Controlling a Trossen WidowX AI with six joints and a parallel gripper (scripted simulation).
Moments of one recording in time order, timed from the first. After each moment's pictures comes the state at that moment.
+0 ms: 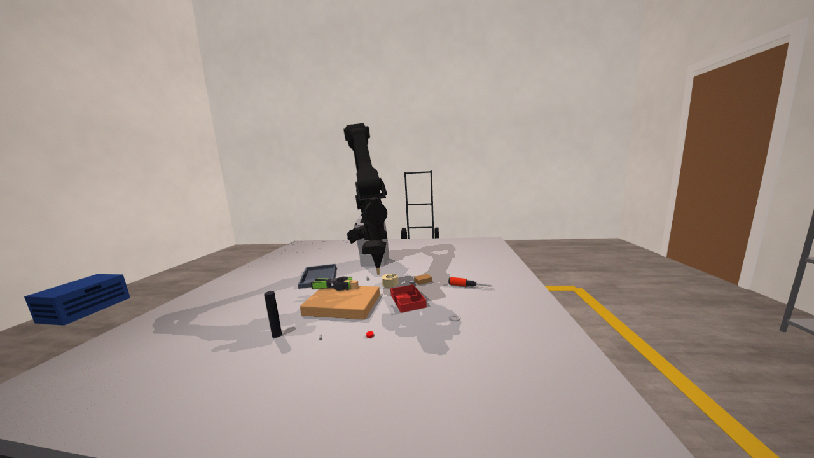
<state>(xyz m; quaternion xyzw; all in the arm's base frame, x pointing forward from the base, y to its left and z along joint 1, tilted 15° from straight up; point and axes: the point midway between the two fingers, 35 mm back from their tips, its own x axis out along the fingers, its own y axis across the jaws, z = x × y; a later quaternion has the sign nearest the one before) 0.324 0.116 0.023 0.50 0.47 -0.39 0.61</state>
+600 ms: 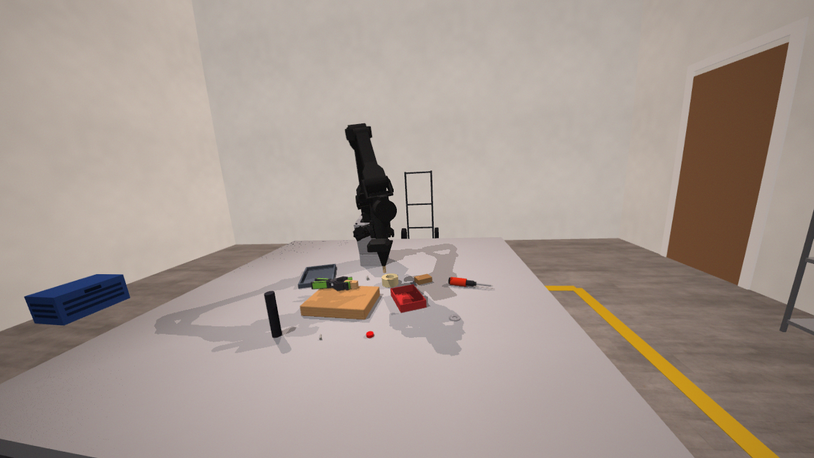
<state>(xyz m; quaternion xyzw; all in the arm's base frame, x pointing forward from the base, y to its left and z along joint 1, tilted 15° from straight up) 0.322 0.136 0.028 0.52 0.46 -0.40 0.59</state>
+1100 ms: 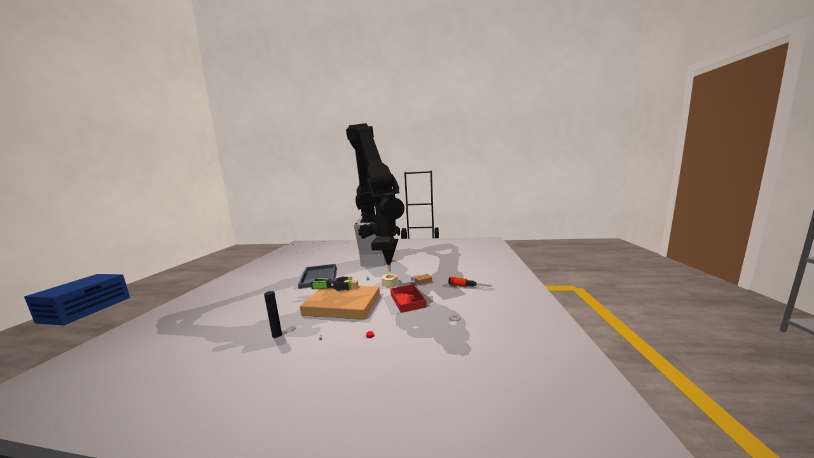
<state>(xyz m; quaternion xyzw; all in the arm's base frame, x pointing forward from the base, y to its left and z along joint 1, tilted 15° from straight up) 0.319 0.152 0.032 0.54 0.45 -0.41 0.58</state>
